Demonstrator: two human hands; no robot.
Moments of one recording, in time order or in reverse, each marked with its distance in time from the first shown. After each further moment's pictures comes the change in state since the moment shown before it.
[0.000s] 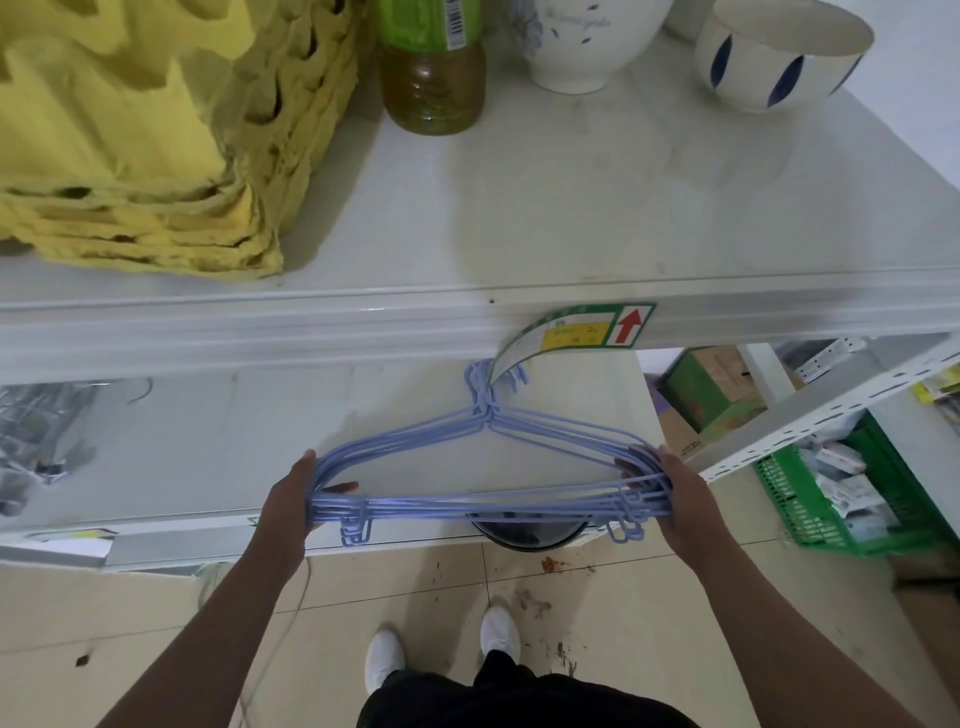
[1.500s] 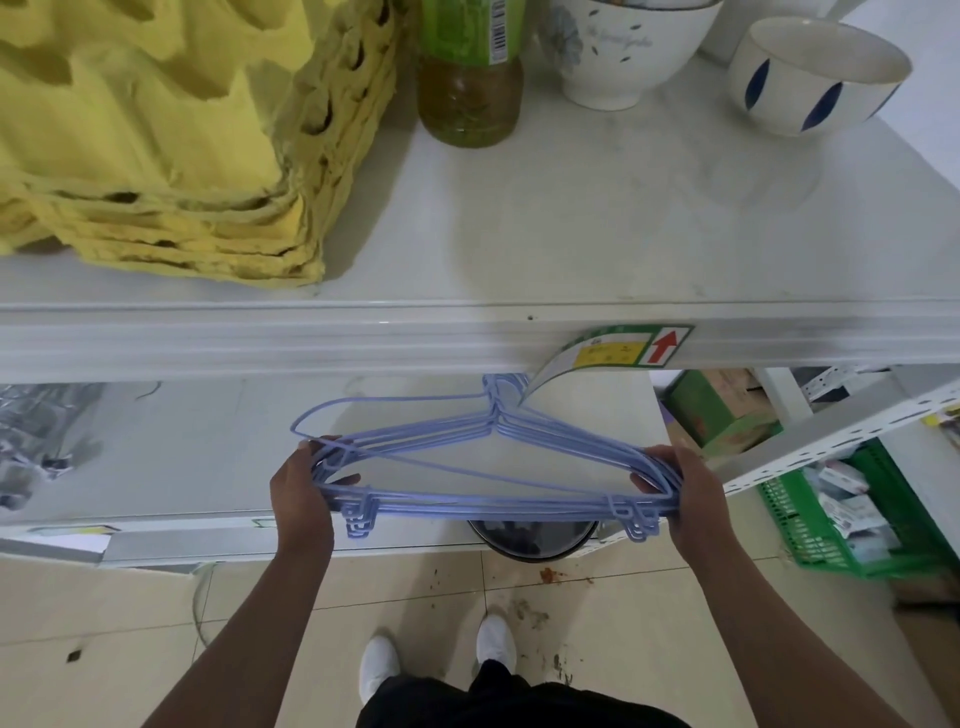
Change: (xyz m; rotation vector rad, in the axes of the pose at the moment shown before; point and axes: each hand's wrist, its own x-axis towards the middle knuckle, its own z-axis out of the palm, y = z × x) left_hand -0.008 0.013 0.027 -0.184 0.205 0.201; right_hand 0.000 -0.023 0.026 -0.032 0.141 -0.129
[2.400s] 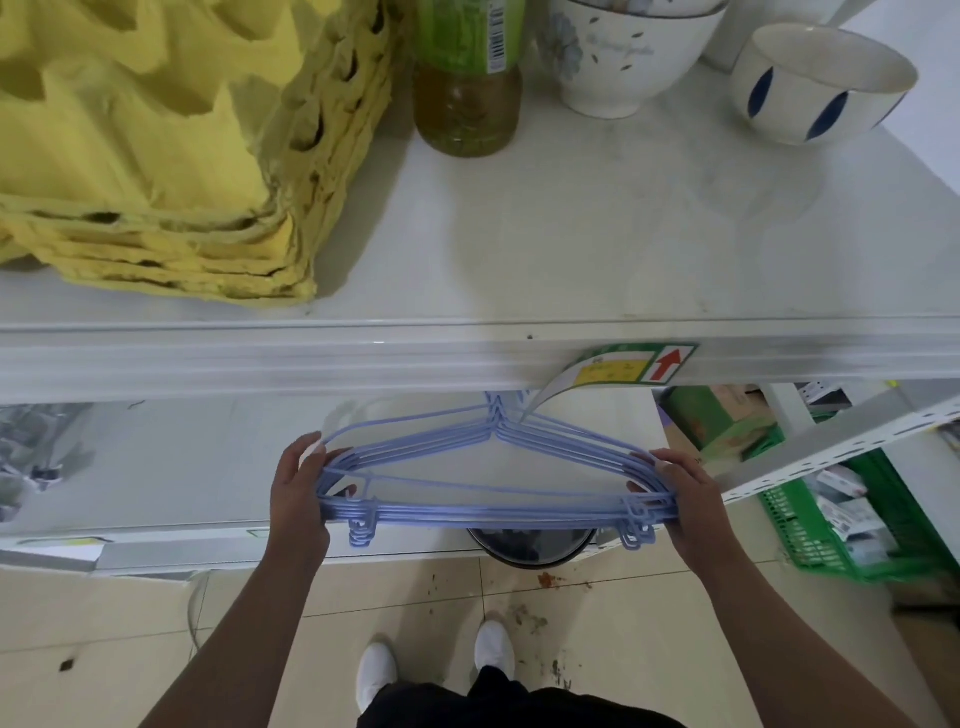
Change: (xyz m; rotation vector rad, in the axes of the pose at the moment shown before) left_hand 0.020 -0.004 -0.002 -0.039 -0.124 -0.053; right_hand 0.016 0.010 -0.014 -0.060 -0.099 -0.031
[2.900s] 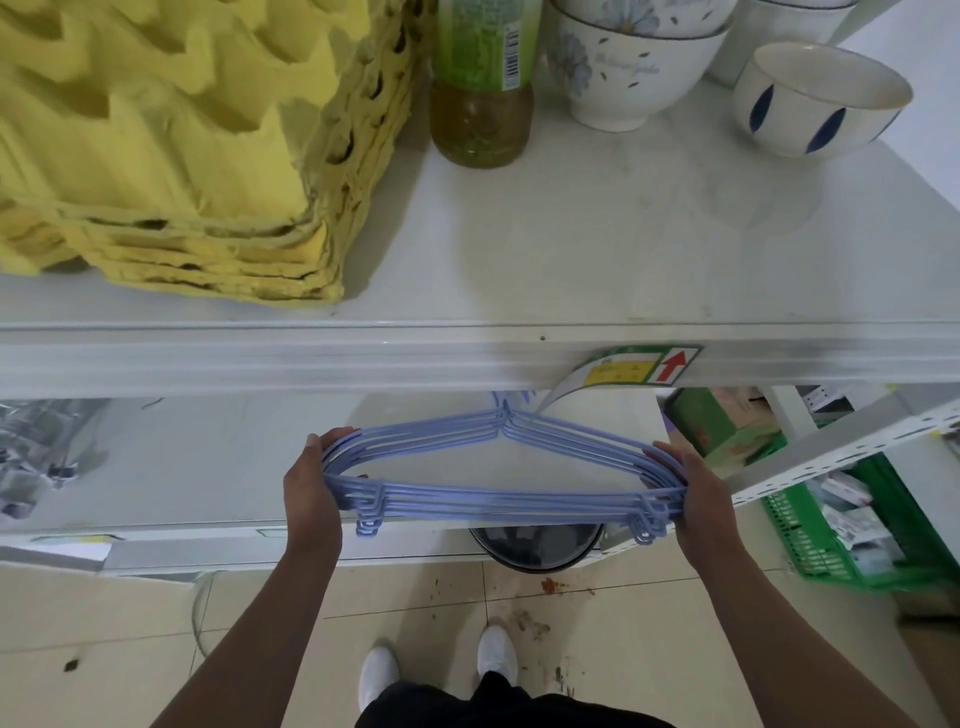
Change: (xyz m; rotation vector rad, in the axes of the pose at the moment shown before) left_hand -0.017 0.013 0.016 0.077 0.088 0.171; right_hand -0.003 -0.011 0.011 0.030 0.114 0.016
